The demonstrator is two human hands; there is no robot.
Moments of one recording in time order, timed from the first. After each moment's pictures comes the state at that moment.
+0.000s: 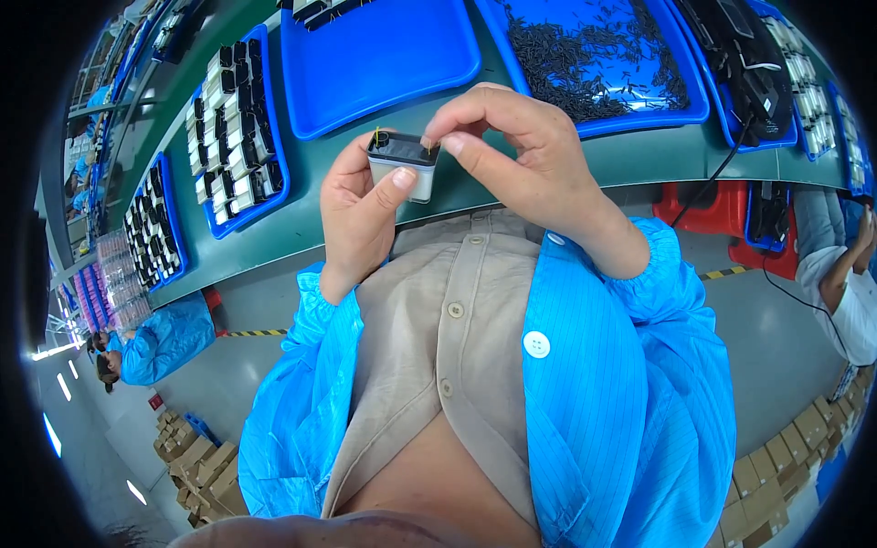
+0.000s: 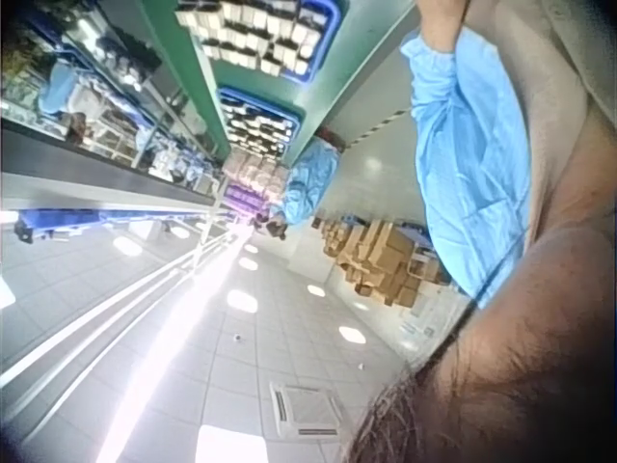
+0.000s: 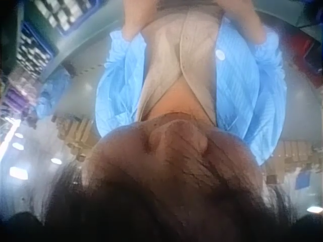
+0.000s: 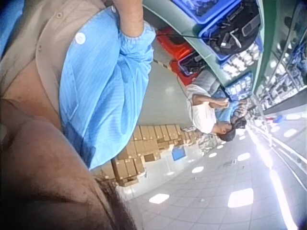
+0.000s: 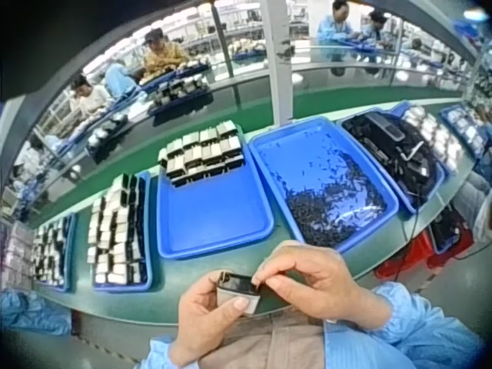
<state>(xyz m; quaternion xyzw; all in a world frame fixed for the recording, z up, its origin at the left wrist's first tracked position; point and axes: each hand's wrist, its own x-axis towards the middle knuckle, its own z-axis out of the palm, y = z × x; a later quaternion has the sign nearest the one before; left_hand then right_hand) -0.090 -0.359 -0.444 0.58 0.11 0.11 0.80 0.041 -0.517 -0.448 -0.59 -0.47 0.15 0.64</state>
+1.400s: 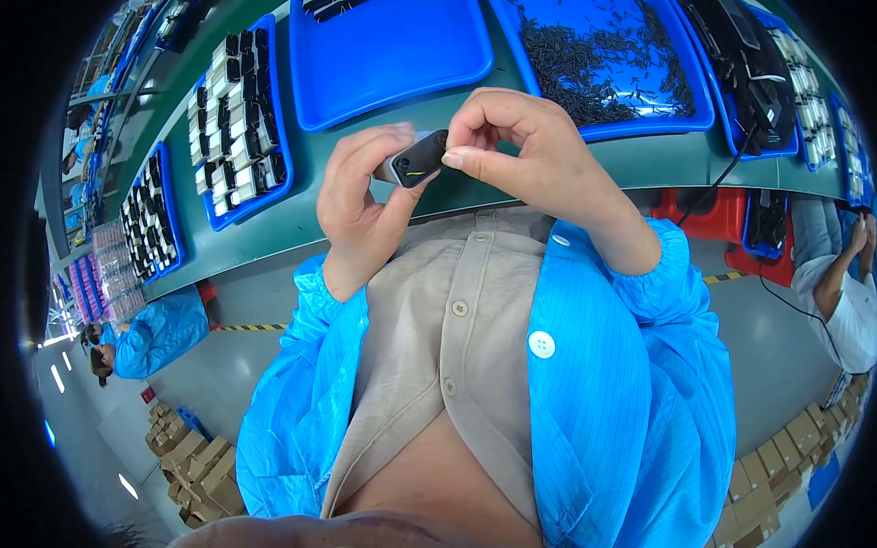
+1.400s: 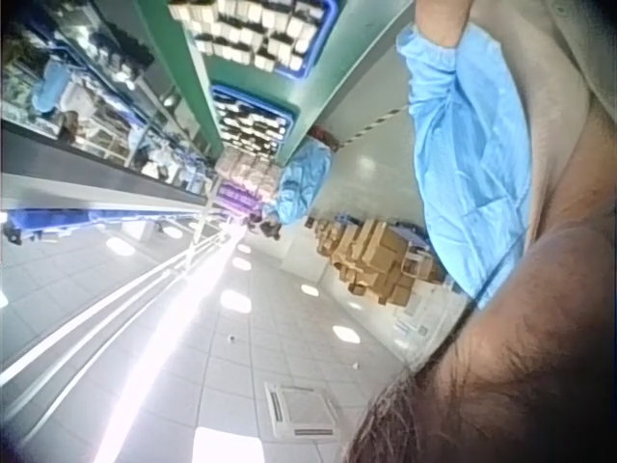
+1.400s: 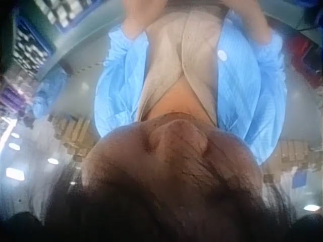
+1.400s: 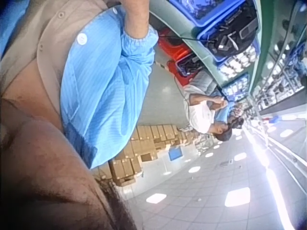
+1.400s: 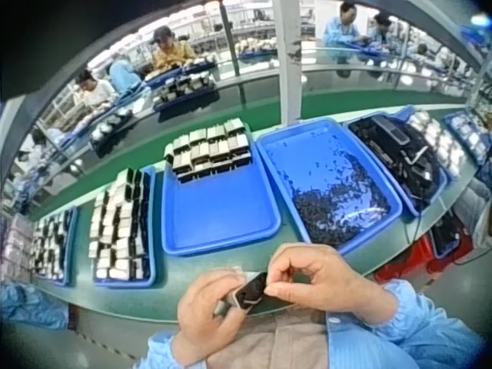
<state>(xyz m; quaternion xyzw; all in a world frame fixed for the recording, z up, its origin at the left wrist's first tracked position) -0.088 -0.345 -0.447 0.86 -0.06 0.32 0.39 0.037 -0.511 -0.439 -0.61 -0.39 0.28 0.63</state>
